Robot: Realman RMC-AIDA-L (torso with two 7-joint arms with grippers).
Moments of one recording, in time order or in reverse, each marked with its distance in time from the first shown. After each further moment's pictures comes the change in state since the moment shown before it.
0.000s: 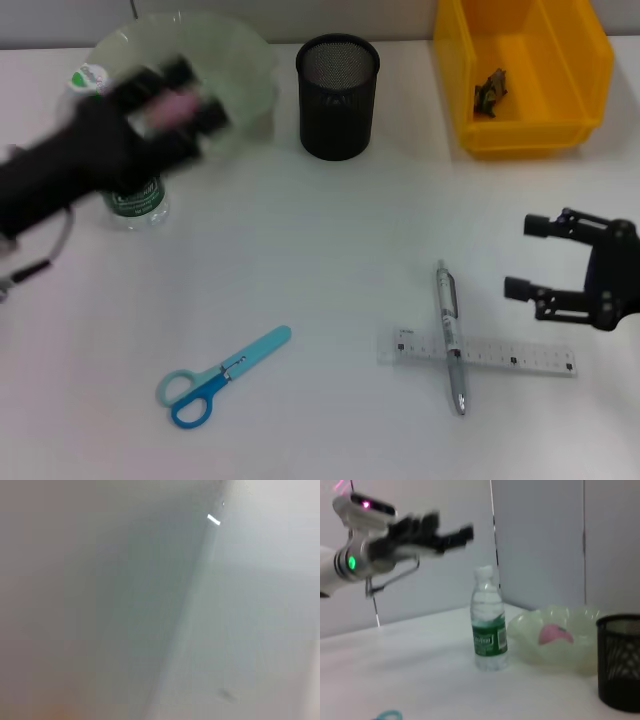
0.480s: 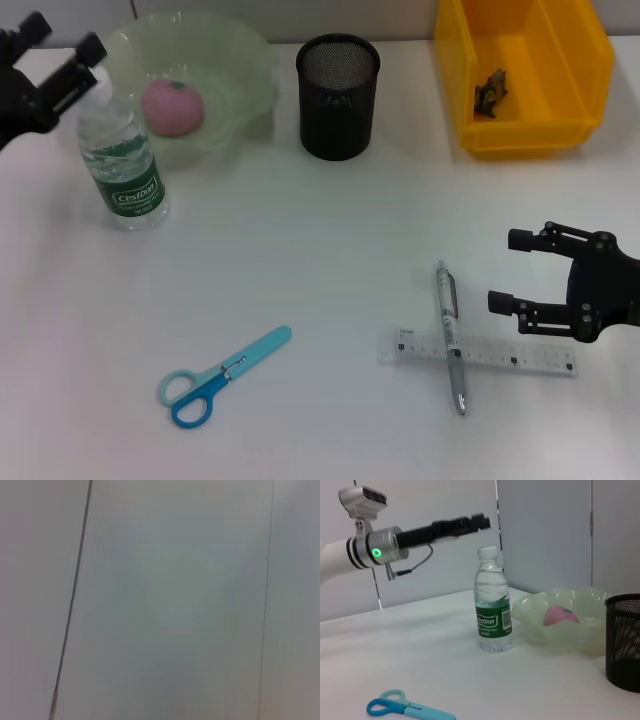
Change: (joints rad) left arm 0.051 -0.041 -0.205 -0.007 -0.116 -0.281 0.268; right arm 0.001 0.011 -0.053 0.010 0.000 0.053 -0.008
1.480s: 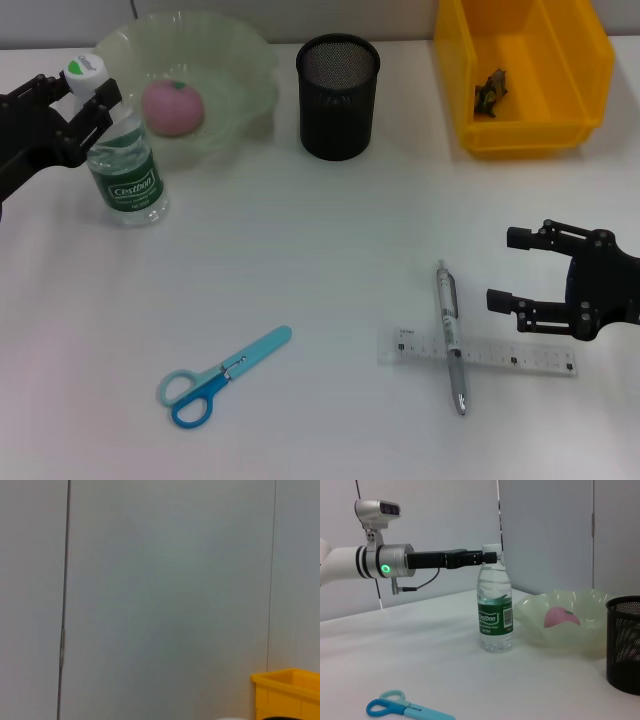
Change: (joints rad) left arm -0.012 -0.005 0.009 0.012 0.134 -0.153 0.052; right arm 0.005 0.000 0.000 0.000 0.000 0.000 -0.003
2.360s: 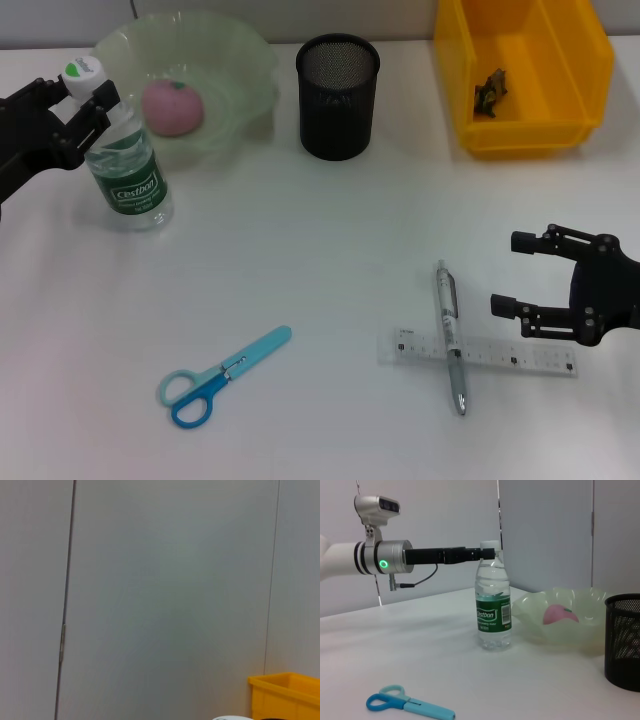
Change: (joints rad) left arm 0.007 0.000 -0.006 0.003 0.007 0.014 -0.037; right arm -0.012 -0.002 0.000 0.000 0.000 -0.001 -0.018
